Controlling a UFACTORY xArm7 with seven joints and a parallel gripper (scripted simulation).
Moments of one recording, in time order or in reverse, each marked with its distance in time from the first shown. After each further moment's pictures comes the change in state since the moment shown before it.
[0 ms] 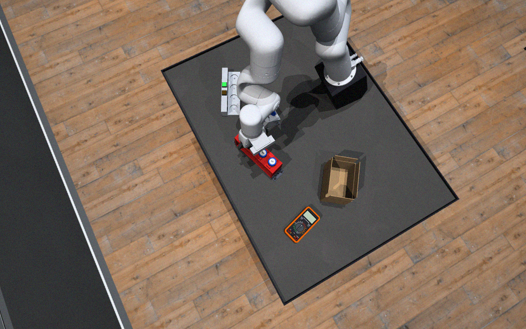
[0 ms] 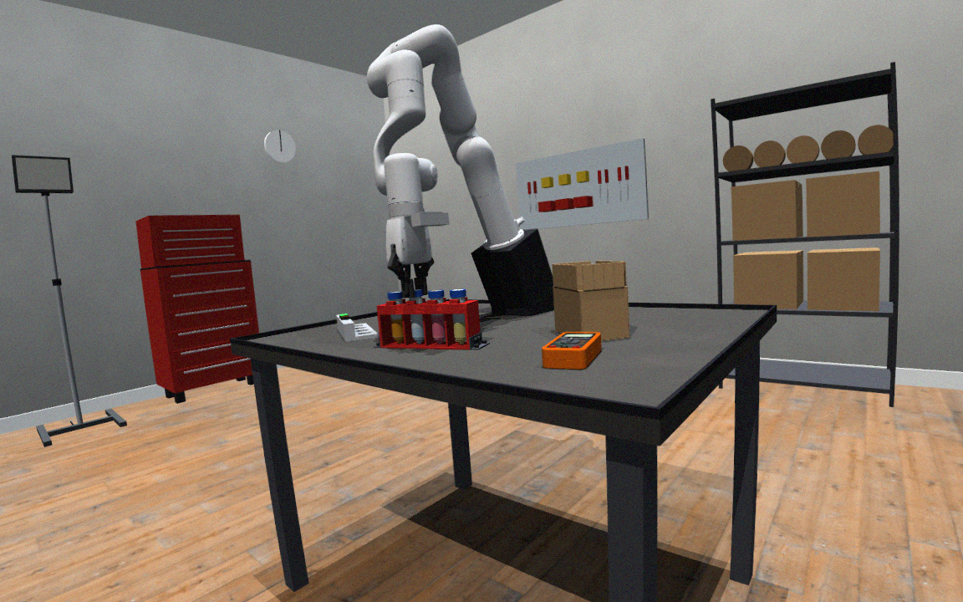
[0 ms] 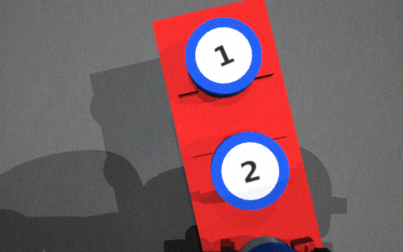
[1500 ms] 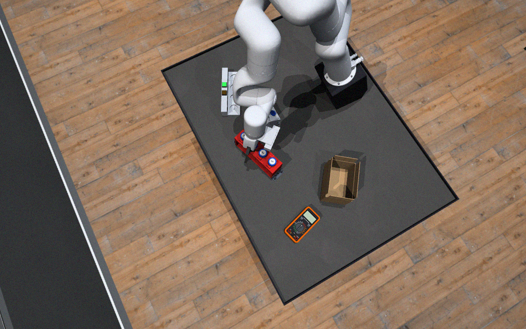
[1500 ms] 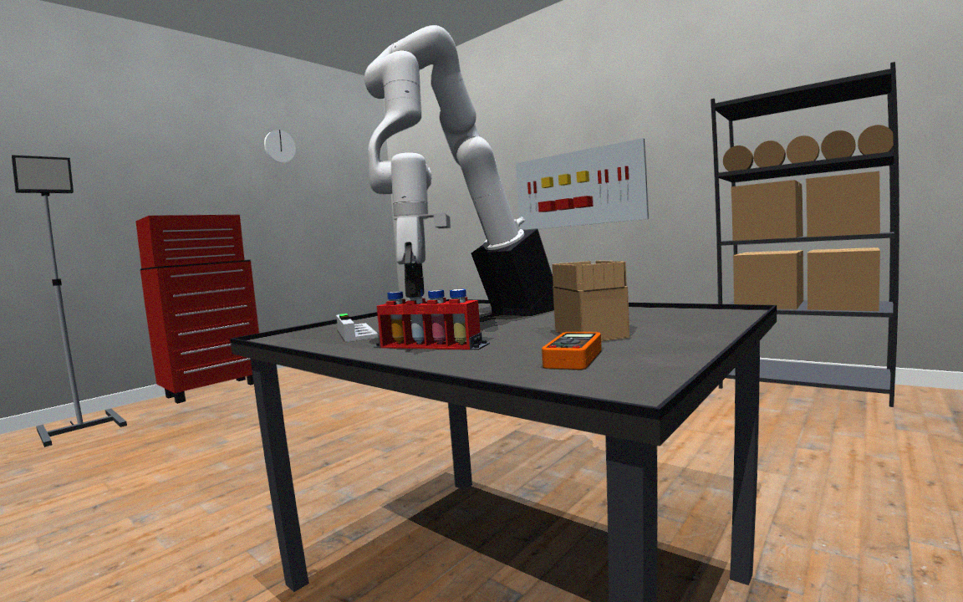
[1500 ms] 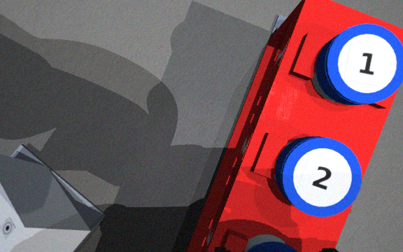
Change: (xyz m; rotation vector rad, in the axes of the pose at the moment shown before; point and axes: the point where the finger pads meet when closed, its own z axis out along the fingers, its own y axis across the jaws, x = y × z) arm 0.001 0.000 0.000 -0.025 -0.049 -0.593
